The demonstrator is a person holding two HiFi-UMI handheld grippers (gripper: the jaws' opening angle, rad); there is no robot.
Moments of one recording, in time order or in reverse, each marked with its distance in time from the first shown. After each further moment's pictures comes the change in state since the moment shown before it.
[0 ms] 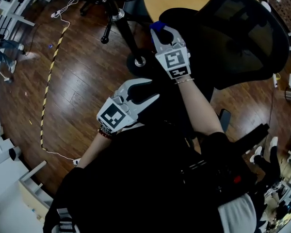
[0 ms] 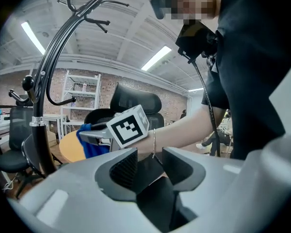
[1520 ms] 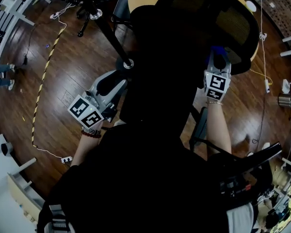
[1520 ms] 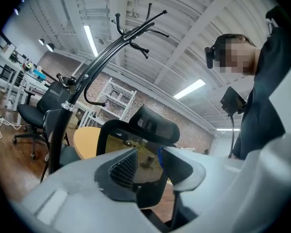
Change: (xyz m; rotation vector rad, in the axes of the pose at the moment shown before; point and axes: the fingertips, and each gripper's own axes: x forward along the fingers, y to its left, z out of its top) left arm -0.001 -0.008 0.044 -0.456 -0.312 0.247; right arm -0.288 -0.224 -0.095 -0.043 0.160 -0.526
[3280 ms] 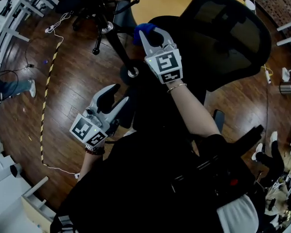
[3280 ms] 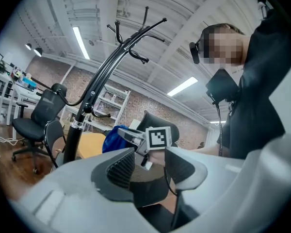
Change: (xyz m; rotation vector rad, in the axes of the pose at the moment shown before) left arm -0.067 0.048 0.038 0.099 0.037 -0.065; right arm 0.095 0.298 0.199 0.146 -0.219 0.467
